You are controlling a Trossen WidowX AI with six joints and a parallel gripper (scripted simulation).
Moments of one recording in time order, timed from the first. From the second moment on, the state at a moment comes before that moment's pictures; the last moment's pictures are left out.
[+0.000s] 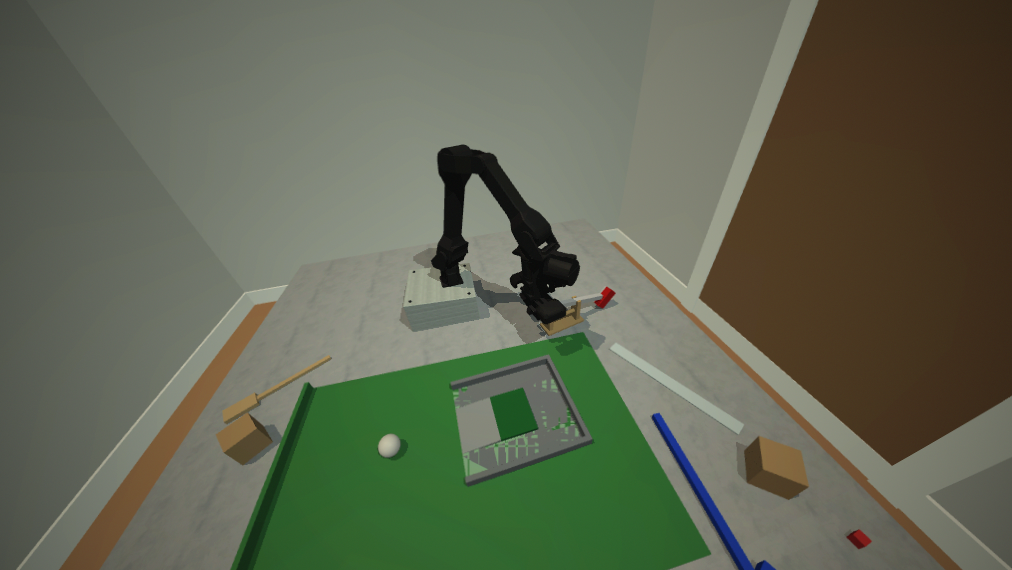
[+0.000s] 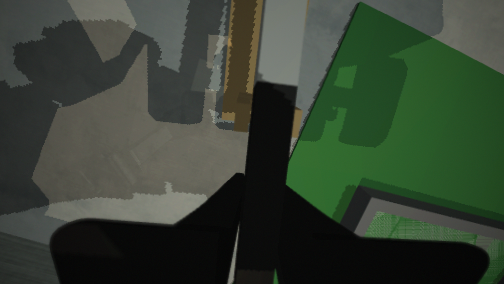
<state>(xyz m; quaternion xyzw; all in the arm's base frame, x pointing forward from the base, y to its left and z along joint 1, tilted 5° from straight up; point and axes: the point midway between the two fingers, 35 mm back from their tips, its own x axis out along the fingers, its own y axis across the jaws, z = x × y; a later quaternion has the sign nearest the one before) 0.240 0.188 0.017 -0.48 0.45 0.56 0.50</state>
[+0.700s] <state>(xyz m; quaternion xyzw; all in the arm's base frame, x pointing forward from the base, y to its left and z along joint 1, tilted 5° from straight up) 0.250 0.175 0.102 -0.48 0.45 0.55 0.51</state>
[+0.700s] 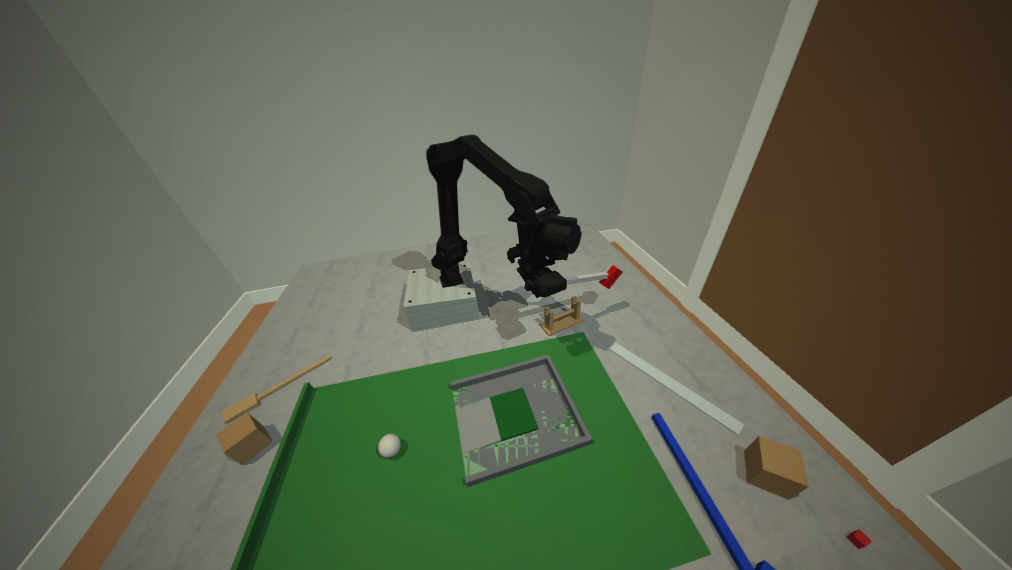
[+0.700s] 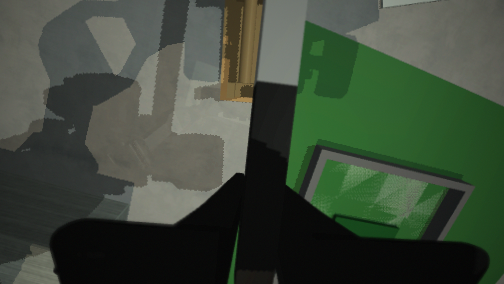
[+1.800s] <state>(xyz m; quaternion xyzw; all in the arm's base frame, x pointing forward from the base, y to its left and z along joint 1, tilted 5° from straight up) 0.317 0.007 0.096 -0.31 0.60 0.35 0.65</state>
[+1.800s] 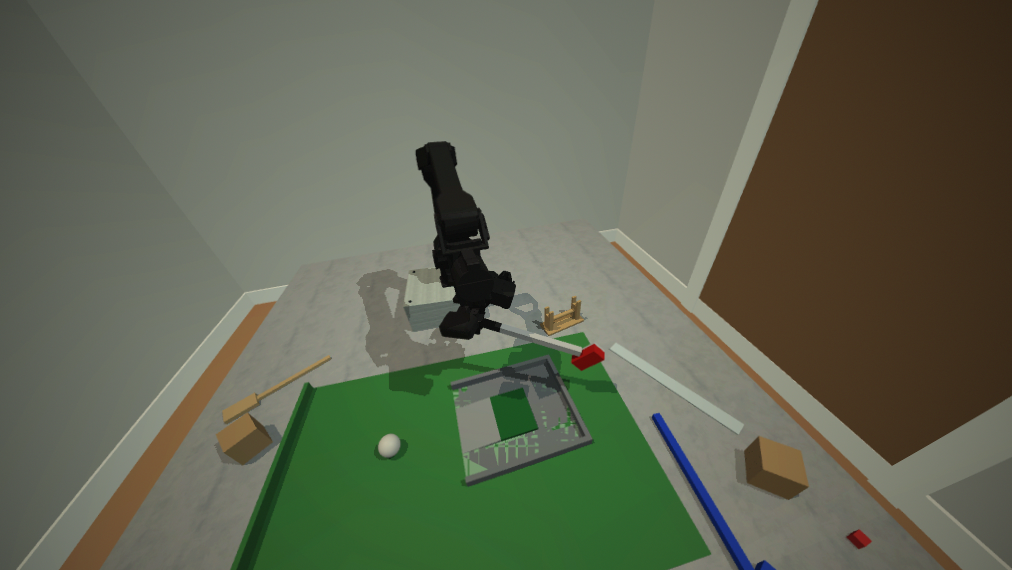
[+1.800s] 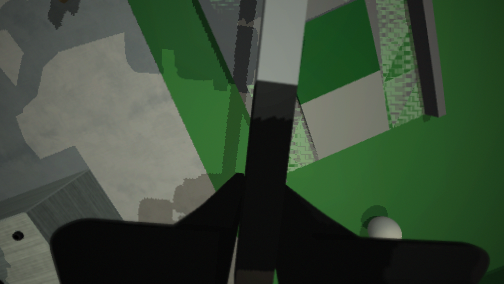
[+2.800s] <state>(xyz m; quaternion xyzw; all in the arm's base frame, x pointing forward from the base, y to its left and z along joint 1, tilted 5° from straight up) 0.285 -0.162 0.084 -0.12 0.69 0.14 0.70</state>
